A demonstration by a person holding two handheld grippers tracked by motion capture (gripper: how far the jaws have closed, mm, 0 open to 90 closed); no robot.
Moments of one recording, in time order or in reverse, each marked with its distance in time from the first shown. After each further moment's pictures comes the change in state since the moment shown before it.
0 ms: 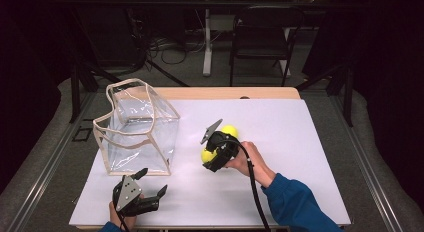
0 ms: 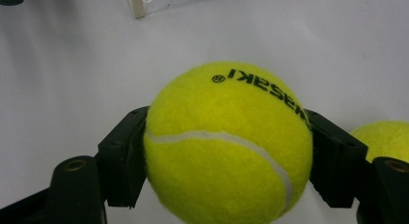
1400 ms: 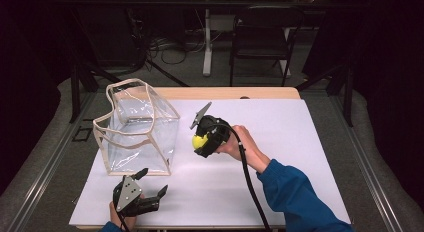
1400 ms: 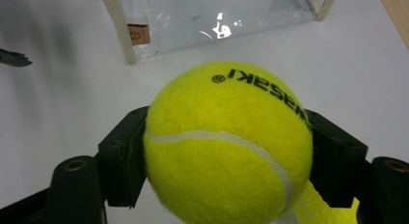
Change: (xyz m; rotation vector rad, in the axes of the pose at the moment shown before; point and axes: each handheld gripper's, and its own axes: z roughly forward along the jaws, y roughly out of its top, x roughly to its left) left arm -0.001 0.000 0.000 -0.002 0.000 0.005; right arm -0.014 0.047 -0.017 -0.012 -0.017 -0.045
